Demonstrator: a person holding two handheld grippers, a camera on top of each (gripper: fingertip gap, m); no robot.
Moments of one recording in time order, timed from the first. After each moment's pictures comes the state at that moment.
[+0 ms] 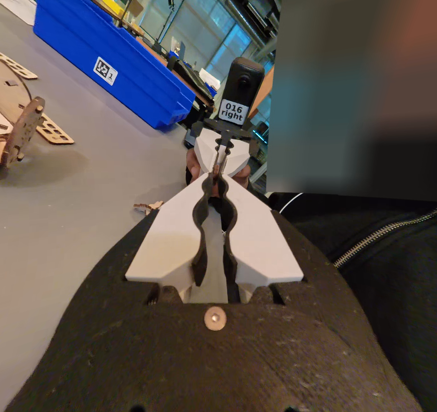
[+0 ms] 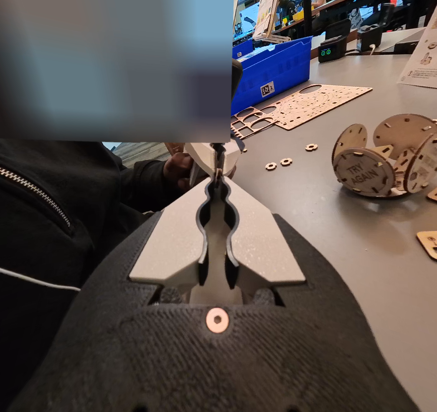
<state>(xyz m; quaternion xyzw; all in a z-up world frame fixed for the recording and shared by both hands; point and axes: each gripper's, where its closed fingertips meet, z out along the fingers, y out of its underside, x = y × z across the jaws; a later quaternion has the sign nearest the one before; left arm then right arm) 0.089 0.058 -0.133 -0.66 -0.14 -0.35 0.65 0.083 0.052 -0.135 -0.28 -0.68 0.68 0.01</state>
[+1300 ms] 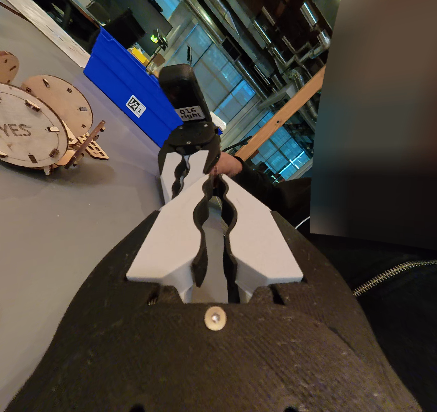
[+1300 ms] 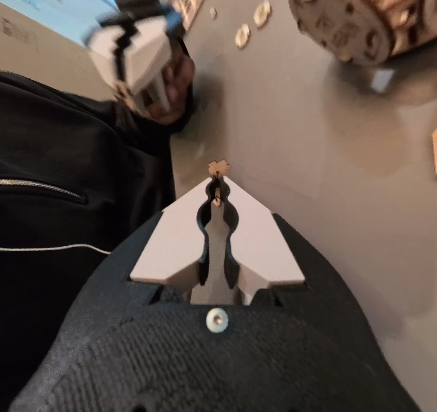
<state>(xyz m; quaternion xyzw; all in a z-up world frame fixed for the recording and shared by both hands) 0.056 0.044 -0.125 -0.60 -0.21 -0.35 0.69 0.073 0.074 -0.207 -0.39 -0.77 0.43 -0.27</state>
